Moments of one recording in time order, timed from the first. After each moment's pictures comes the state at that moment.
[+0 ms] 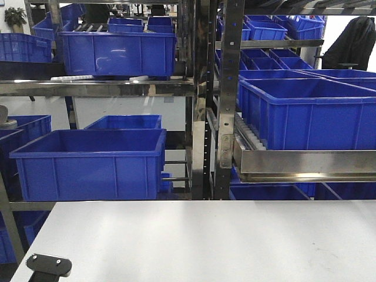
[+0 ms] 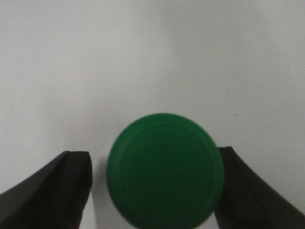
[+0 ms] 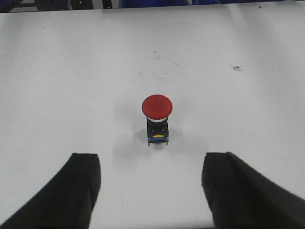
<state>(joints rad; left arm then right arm) -0.25 1.78 -0.65 0.21 -0.11 -0.26 -0.08 0.65 -0.28 -0.05 0.28 0.06</state>
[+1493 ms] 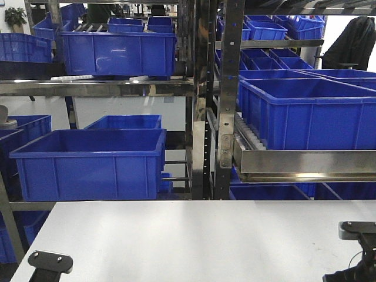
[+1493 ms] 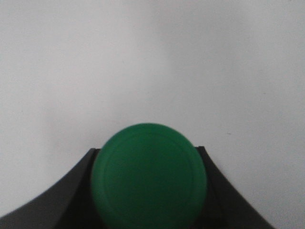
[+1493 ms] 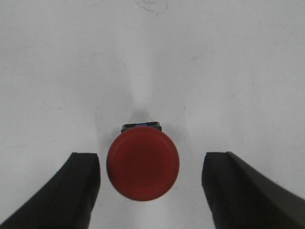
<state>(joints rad) -0.25 1.79 -0.66 0.21 -0.17 -0.26 -0.08 1.71 -0.93 -0.16 0.51 0.16</state>
